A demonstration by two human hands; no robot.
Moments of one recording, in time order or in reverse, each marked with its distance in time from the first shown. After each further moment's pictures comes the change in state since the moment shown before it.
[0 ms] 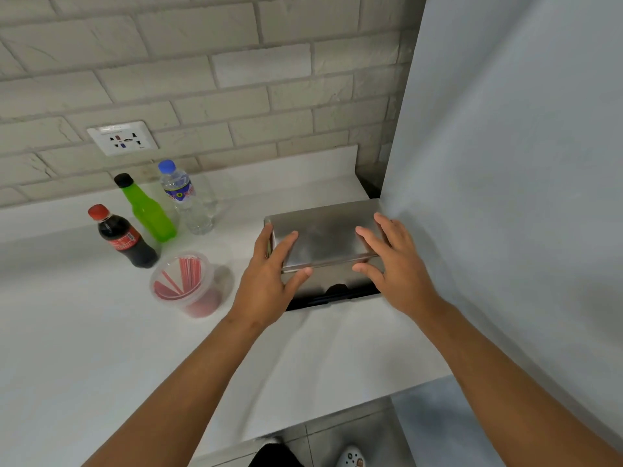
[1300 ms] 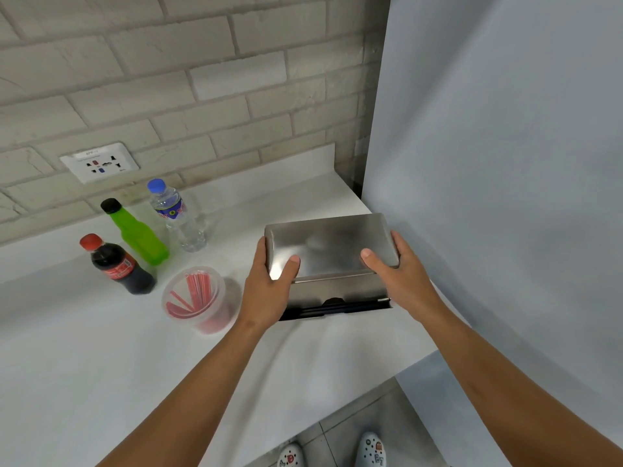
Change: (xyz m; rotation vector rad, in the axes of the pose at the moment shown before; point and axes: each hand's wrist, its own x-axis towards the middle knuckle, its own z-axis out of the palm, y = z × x) left_hand -0.003 -0.026 -0.024 -0.549 -0.114 -0.260; right_hand -0.038 -0.066 0.003 0.620 0.093 0.692
